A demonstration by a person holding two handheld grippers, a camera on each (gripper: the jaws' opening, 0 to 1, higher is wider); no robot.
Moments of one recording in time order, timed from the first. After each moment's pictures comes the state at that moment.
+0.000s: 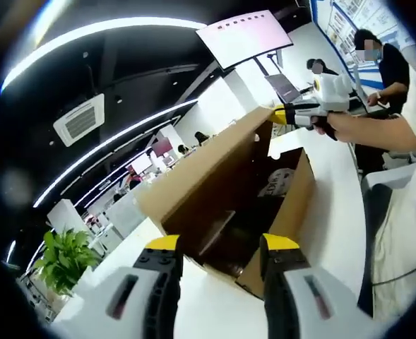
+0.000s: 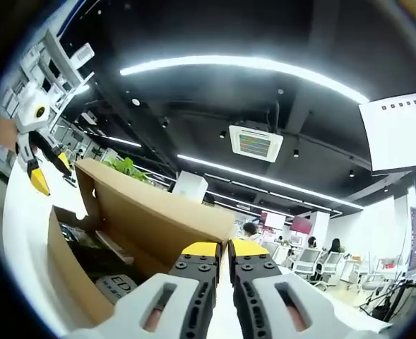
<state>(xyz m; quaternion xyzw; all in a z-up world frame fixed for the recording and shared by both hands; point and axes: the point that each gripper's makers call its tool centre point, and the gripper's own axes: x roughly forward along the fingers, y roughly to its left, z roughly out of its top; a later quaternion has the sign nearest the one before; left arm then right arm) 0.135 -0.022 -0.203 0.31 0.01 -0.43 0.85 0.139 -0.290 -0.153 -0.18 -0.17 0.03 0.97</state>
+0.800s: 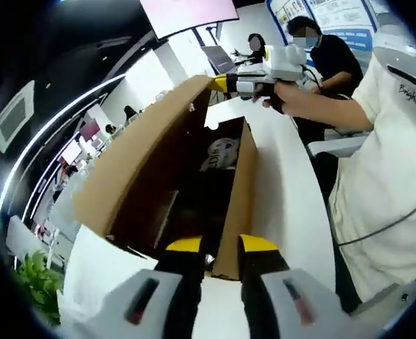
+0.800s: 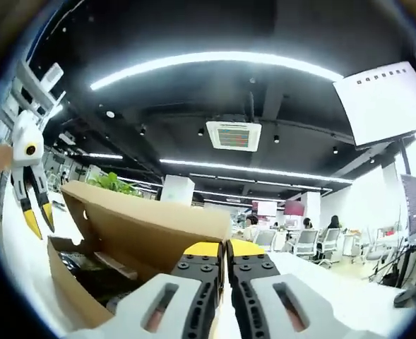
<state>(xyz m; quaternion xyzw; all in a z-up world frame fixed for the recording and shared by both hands) 0.133 -0.033 -0.249 0.40 0.14 -0.55 0.72 0.139 -0.292 -0.153 -0.12 -0.16 -0.02 0.98</state>
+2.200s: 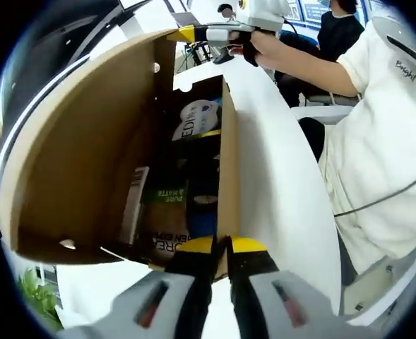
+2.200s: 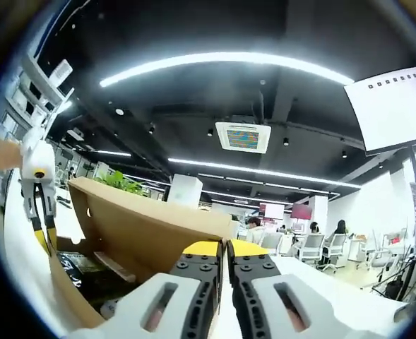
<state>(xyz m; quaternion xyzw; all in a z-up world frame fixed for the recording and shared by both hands) 0.141 -0.036 -0.281 0.45 0.22 -0.59 0.64 0.152 -0.295 -0.139 -0.10 -0.16 0.02 0.98</state>
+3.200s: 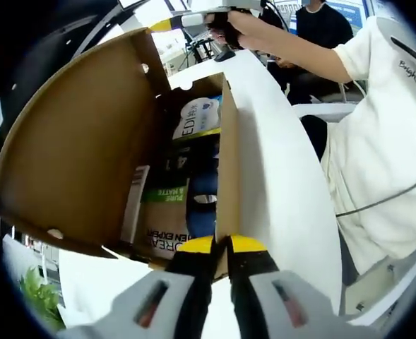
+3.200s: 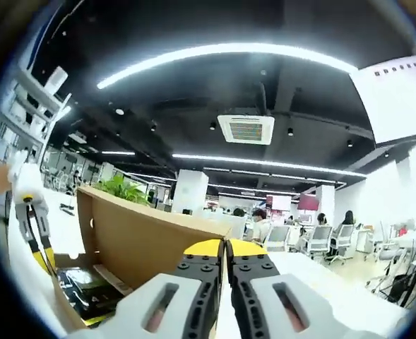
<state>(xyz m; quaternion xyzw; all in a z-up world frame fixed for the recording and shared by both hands) 0.143 -0.035 -0.283 0.46 0.22 -0.58 0.64 0.185 -0.302 -0.109 -0.10 -0.13 0.04 0.98</state>
